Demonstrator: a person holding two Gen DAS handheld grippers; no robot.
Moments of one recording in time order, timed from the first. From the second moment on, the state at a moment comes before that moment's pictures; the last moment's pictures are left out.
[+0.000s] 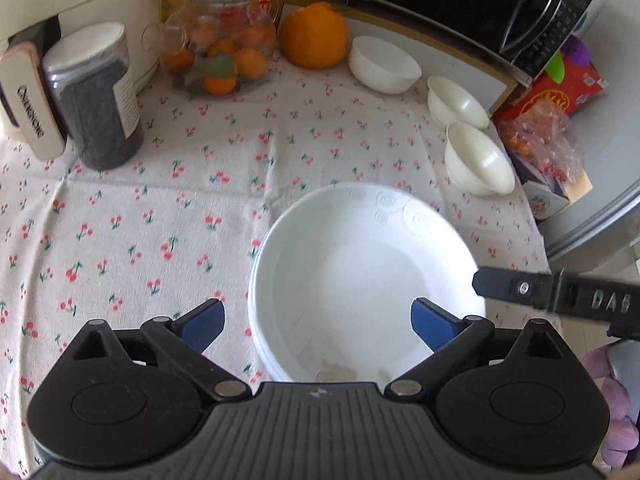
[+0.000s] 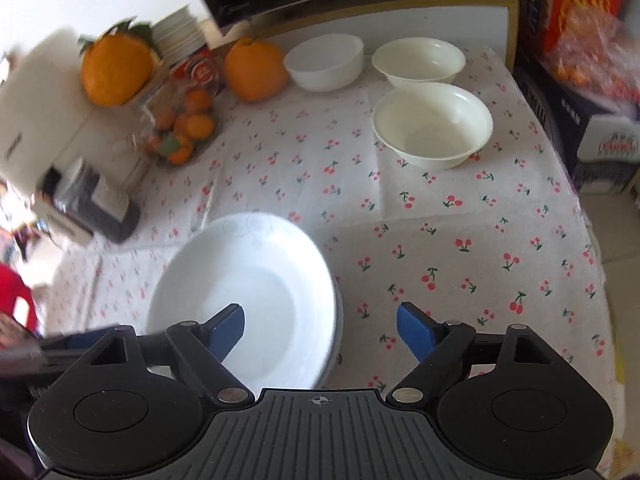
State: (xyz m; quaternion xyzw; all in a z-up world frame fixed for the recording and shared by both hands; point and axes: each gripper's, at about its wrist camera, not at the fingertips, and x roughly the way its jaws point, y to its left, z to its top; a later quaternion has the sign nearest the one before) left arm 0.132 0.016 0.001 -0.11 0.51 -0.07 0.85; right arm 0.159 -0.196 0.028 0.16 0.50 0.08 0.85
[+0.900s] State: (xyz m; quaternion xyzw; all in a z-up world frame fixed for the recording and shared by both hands) left arm 0.292 -0.008 0.033 -0.06 0.43 0.02 0.90; right arm 0.332 -0.251 0.037 0.27 0.38 0.15 0.87
